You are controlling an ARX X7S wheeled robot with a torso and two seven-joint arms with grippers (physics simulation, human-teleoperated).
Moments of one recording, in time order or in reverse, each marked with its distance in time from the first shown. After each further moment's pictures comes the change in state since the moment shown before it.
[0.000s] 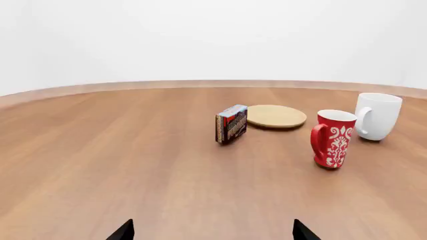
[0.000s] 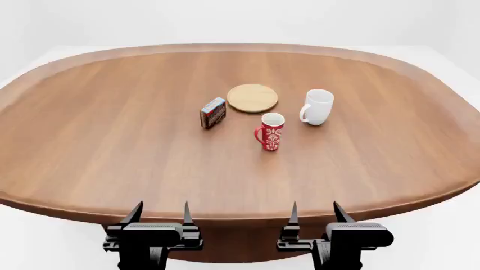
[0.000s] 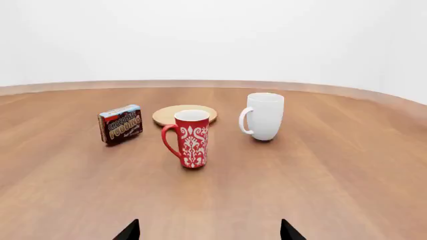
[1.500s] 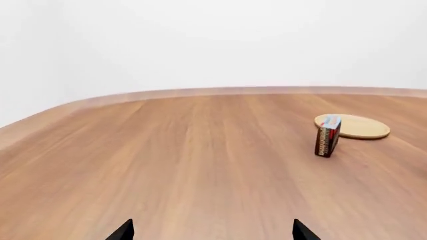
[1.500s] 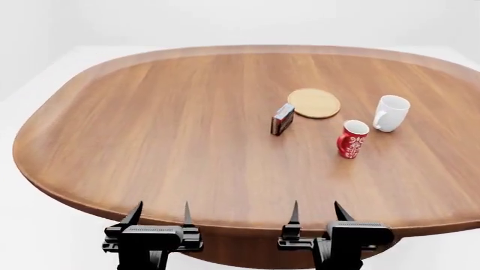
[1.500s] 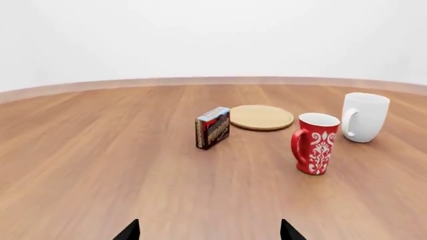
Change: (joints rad) left arm 0.007 -0.111 0.133 -0.005 -0.097 0.053 -0.128; right arm 0.013 0.108 -0.124 -0.007 0.120 0.022 0.138
